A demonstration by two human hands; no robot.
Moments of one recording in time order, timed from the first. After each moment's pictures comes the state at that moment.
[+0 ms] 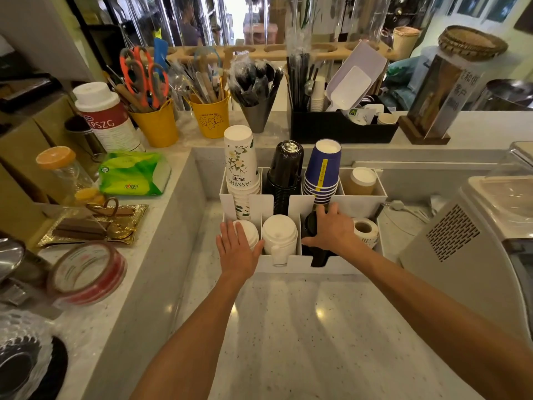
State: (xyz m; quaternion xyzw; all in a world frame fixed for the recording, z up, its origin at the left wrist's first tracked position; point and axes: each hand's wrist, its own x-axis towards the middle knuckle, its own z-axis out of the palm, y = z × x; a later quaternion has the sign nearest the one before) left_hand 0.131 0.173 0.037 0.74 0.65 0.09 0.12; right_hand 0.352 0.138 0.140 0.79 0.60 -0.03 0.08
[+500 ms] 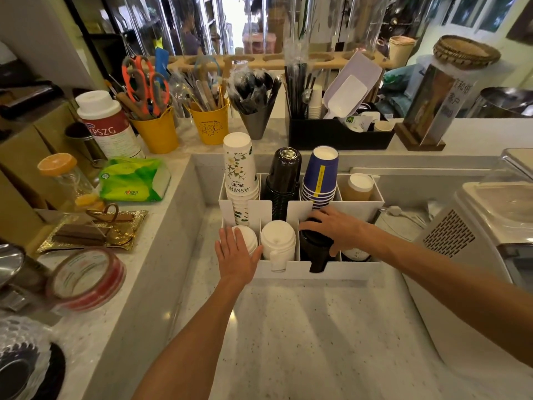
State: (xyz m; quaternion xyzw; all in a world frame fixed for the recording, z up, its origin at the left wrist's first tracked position) left_hand 0.131 0.174 0.037 0.74 0.66 0.08 0.12; right_hand 0.397 0.148 0.153 0.54 0.82 -0.01 0.19
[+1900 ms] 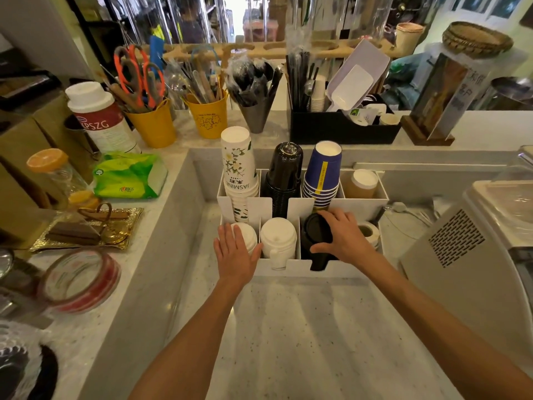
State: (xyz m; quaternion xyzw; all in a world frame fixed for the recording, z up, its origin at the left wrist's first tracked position) left_hand 0.130 0.174 0.030 0.74 0.66 0.12 0.12; right_hand 0.388 0.120 0.121 0.74 0.65 -0.12 -0.12
